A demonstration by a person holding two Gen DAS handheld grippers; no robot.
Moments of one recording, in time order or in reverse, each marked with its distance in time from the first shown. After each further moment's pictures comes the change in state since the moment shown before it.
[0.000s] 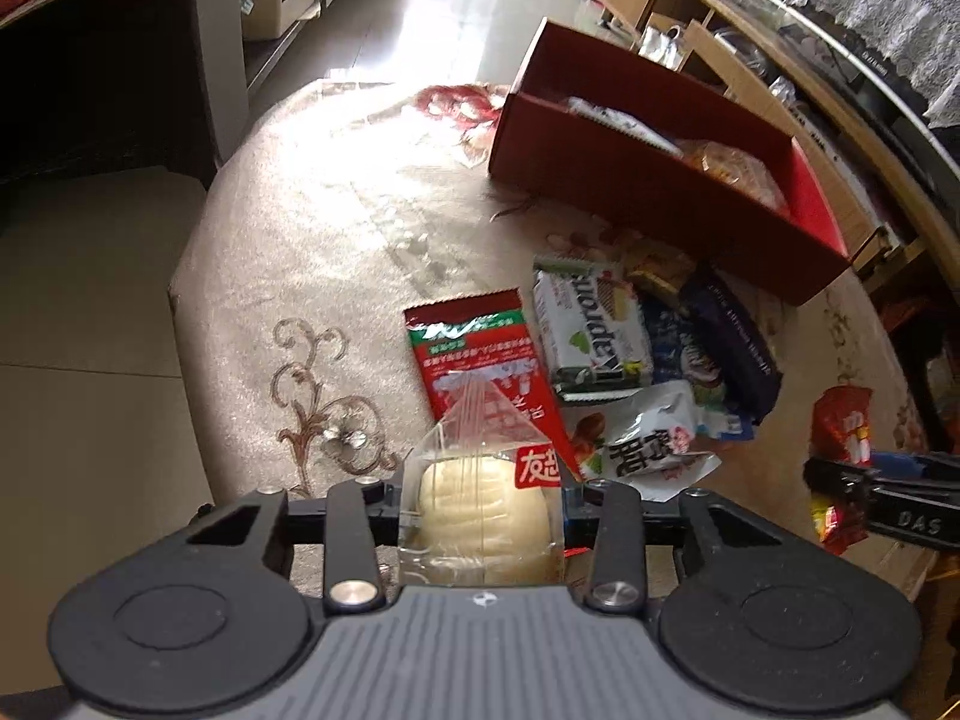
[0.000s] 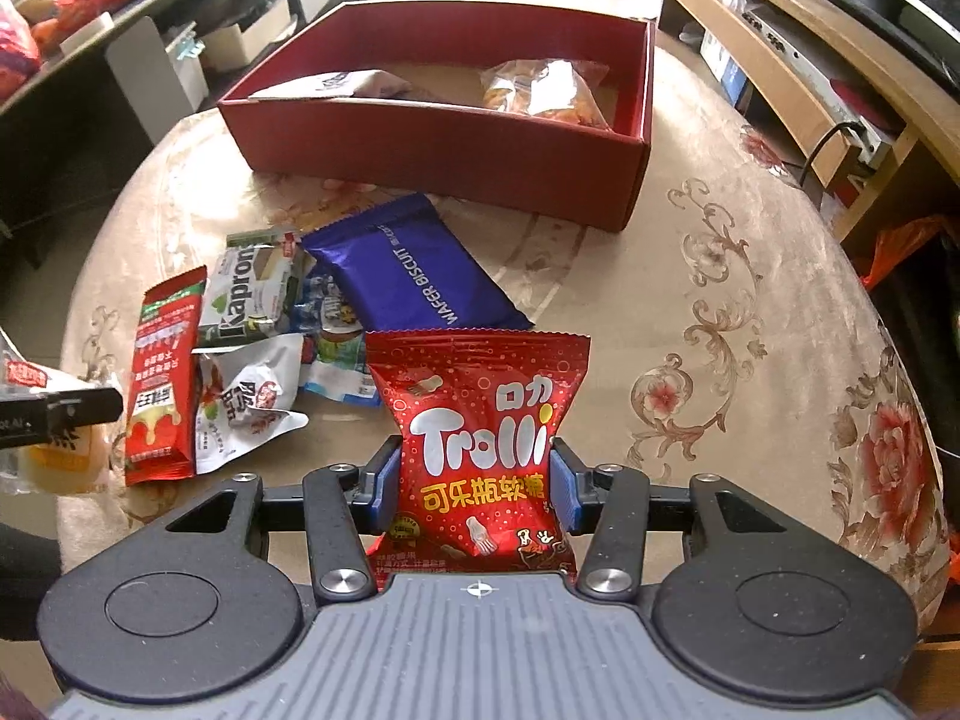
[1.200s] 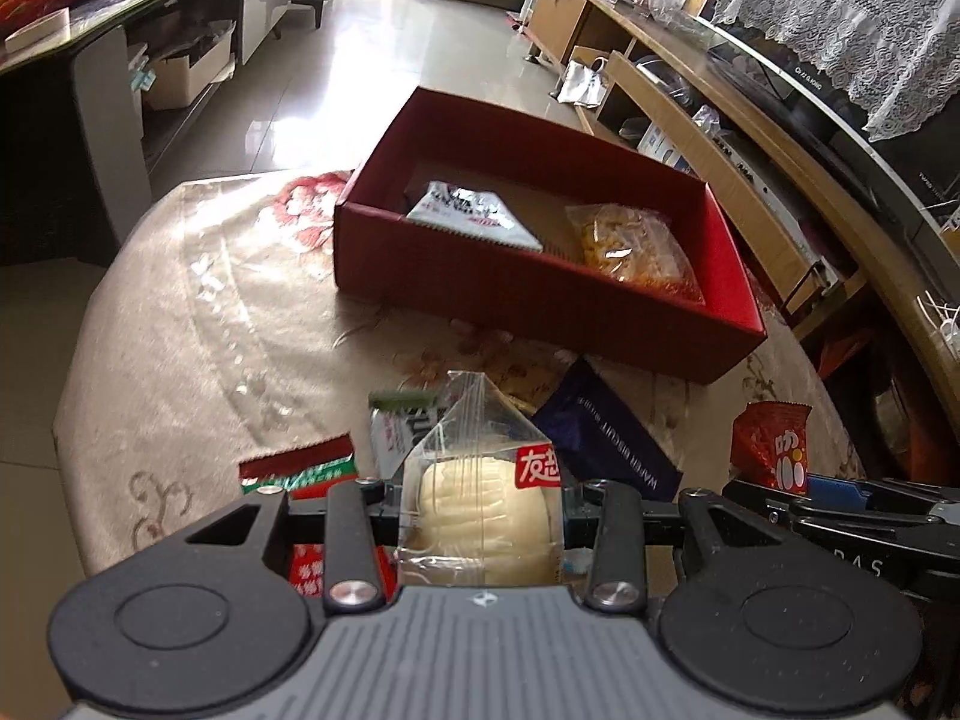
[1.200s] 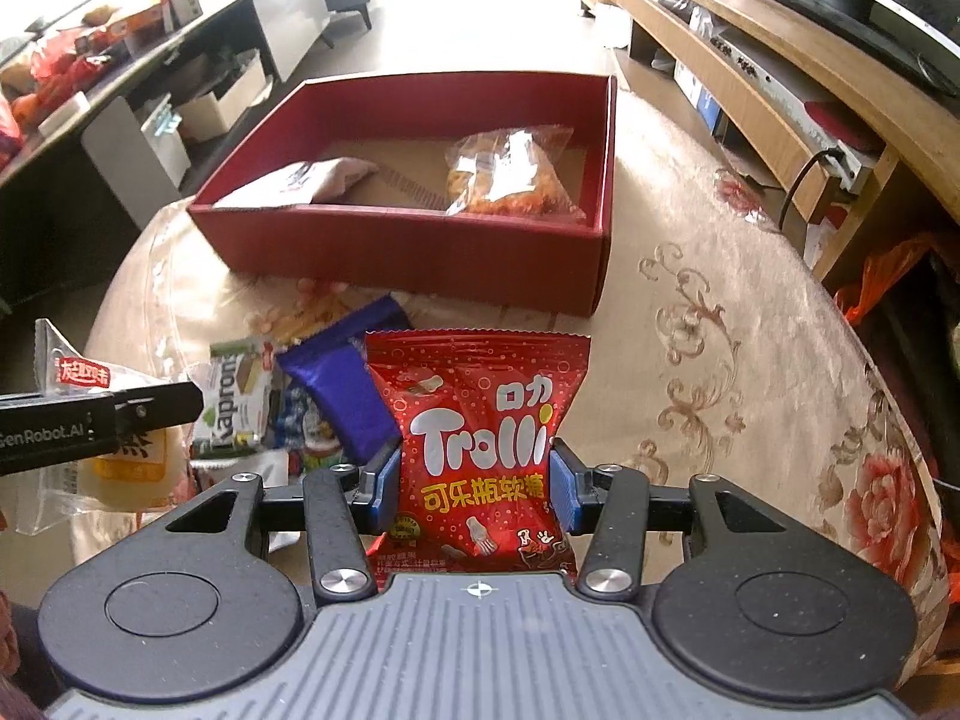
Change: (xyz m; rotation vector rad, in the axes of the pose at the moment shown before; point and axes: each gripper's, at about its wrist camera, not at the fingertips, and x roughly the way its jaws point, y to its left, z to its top) left arm 0.019 -0.069 0.054 0.075 -0.078 -0.088; right arm -0.007 -0.020 0.037 0.089 -0.080 0.015
